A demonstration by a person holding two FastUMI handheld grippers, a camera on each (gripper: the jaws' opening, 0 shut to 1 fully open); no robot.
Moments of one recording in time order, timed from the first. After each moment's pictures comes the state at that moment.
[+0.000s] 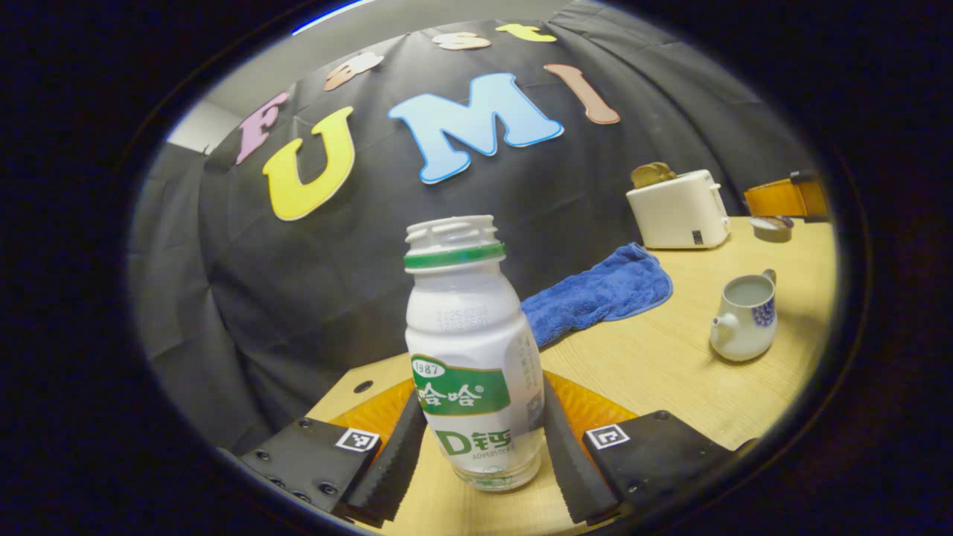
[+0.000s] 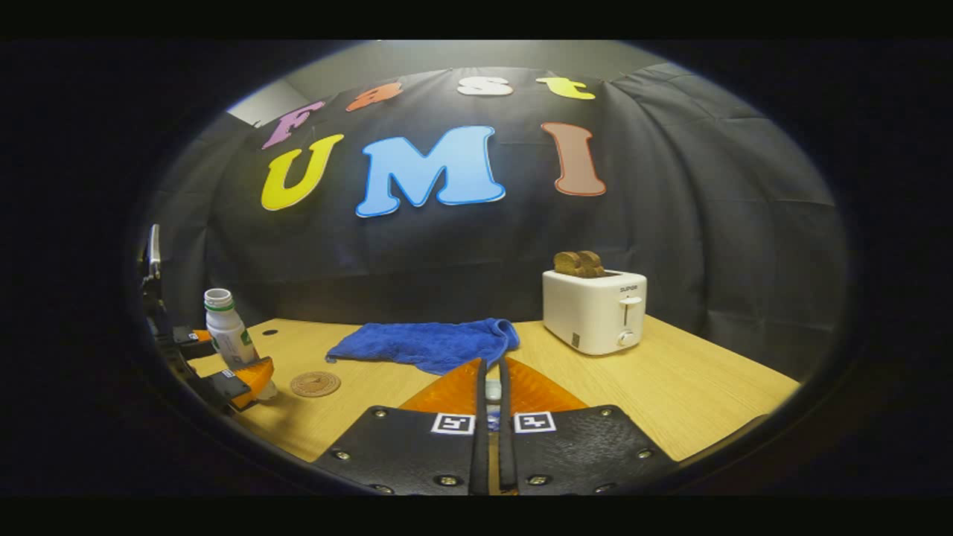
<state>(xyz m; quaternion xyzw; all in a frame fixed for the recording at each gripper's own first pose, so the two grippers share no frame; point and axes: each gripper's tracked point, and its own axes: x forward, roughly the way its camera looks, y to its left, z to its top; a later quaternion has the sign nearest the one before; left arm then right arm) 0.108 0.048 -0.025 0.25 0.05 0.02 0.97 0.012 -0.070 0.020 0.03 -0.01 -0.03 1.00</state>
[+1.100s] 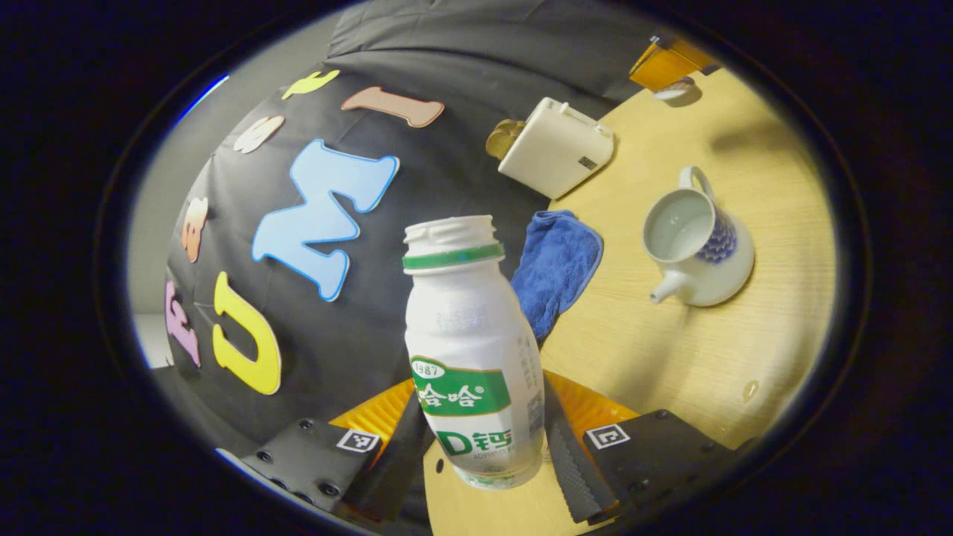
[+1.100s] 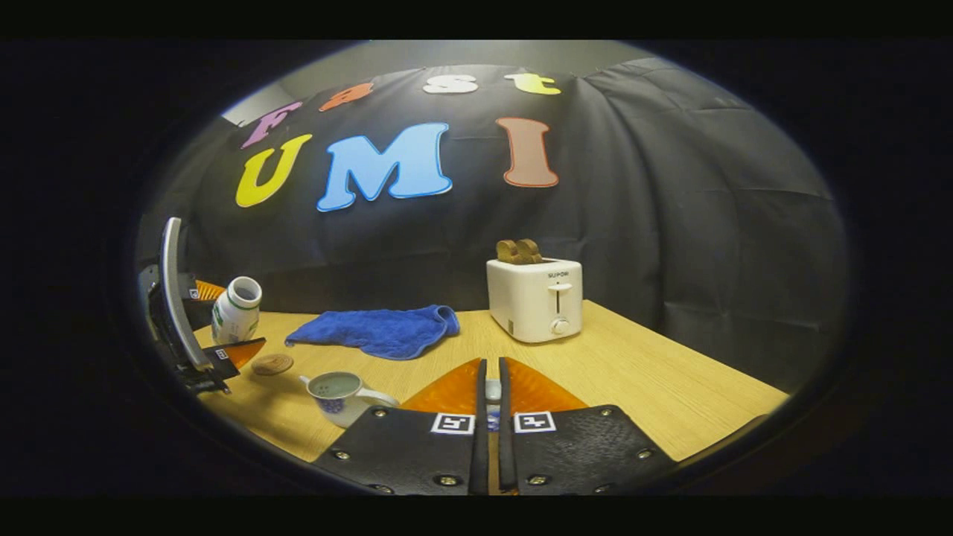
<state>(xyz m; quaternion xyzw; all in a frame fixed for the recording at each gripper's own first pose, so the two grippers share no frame) 0.132 -0.045 -0.006 0.56 0.05 -0.05 0.83 -0.014 -0.148 -0.005 0.04 0.00 -0.07 1.00</state>
